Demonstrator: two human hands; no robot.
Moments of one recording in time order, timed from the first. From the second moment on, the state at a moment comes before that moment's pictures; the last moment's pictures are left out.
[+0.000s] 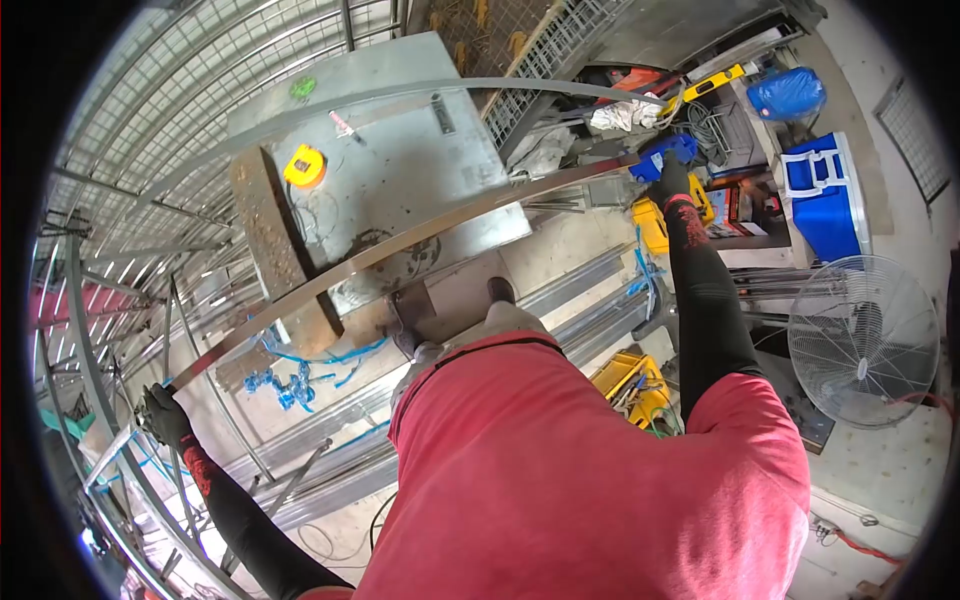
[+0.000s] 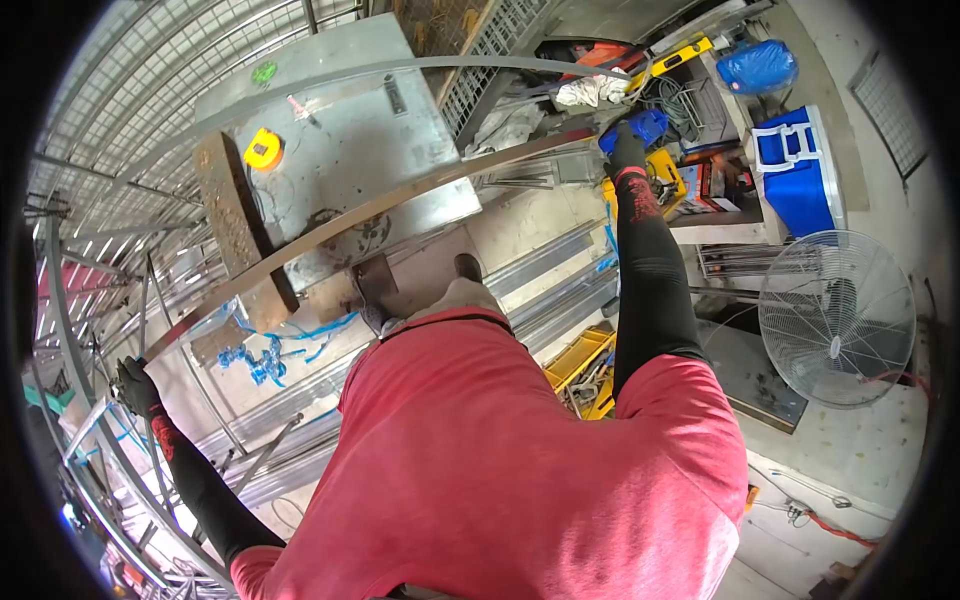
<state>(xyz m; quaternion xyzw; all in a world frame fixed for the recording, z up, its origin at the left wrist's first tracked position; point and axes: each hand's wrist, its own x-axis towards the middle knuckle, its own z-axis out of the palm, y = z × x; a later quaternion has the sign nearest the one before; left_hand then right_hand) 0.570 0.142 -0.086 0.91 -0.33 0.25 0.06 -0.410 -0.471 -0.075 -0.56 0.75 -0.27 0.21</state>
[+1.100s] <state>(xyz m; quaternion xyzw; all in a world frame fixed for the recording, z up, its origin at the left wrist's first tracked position) -0.215 -0.396 -0.086 0.60 -0.63 -0.09 0.48 -0.434 -0.508 -0.174 -0.12 0.05 -0.27 0.96</state>
